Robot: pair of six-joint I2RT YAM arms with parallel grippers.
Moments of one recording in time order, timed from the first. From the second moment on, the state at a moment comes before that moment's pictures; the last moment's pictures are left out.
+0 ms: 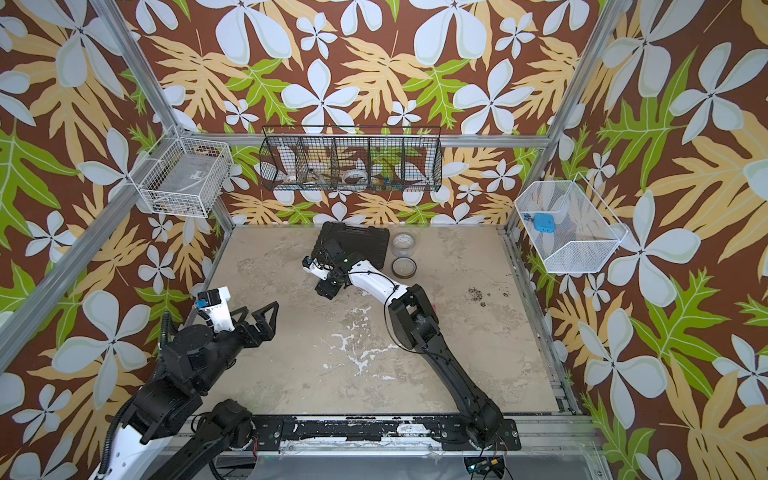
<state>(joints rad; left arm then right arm) -0.49 0.41 0.71 -0.58 -0.23 -0.54 0.73 2.63 2.37 -0.72 -0.19 -0.39</state>
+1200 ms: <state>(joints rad) -0.49 0.41 0.71 -0.58 -0.23 -0.54 0.73 2.65 2.40 -0.72 -0.25 -0.42</state>
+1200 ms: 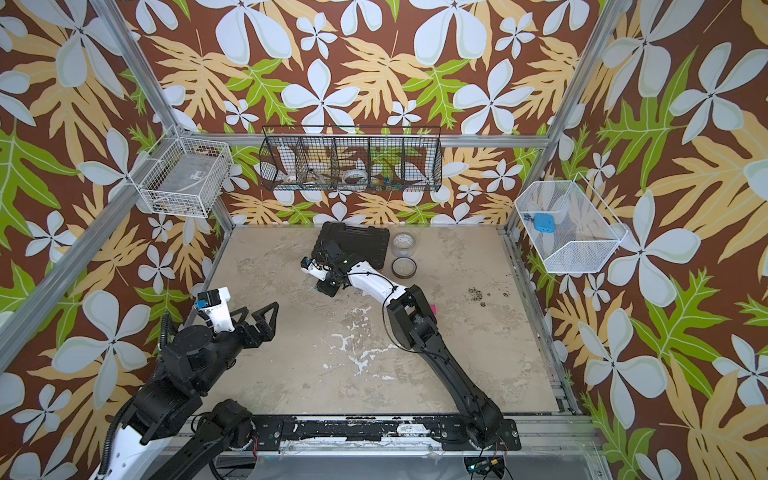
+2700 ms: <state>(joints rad) -0.49 0.37 0.71 -0.58 -0.21 -0.53 0.35 1.27 1.28 -0.89 -0.40 -1.07</state>
